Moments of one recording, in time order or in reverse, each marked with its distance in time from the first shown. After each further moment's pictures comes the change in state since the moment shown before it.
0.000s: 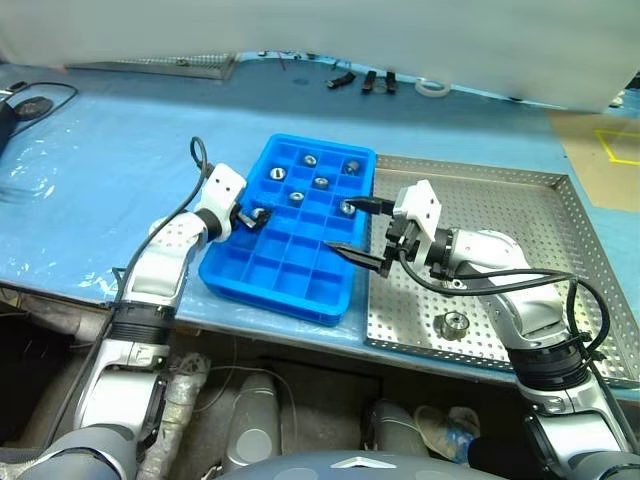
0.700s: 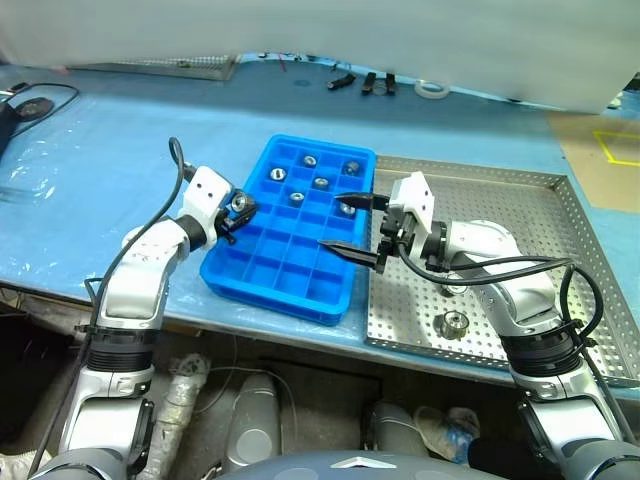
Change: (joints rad) left arm 0.168 0.012 0.081 -0.269 -0.012 0.102 -0.020; right arm -0.076 0.014 0.032 0.084 0.025 -0.021 0.091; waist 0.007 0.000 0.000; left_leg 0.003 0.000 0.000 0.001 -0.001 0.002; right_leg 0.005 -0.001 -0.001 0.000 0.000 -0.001
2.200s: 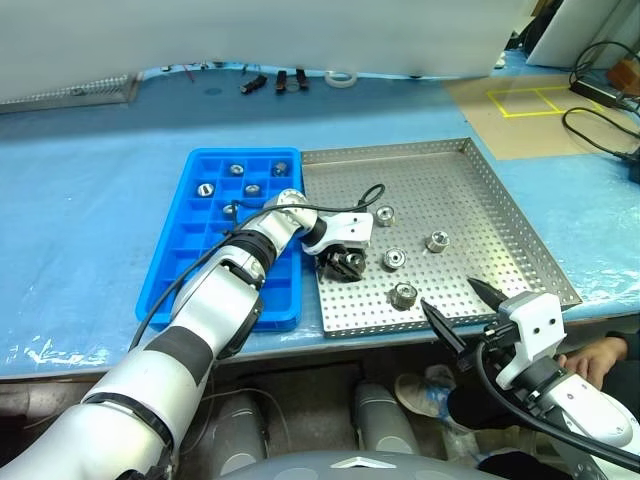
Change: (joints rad) left arm -0.748 -0.367 -0.443 1.317 0.300 -0.733 -0.628; right arm 1.000 0.079 -0.395 -0.576 -0.064 -0.017 -0.465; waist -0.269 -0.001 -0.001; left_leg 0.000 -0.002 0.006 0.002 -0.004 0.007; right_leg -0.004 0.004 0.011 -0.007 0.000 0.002
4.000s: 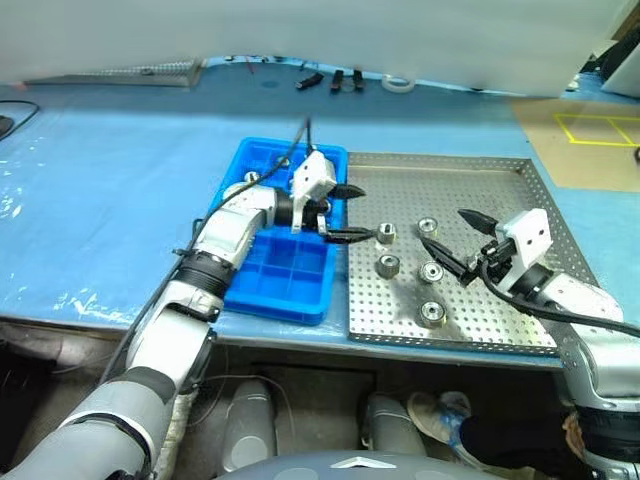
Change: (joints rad) left arm 0.252 0.145 0.103 -0.646 -0.464 0.352 0.042; right arm -0.492 -0.163 -0.031 0.425 0.035 -0.069 0.186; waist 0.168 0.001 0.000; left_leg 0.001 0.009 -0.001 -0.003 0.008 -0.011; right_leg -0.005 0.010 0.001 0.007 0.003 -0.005
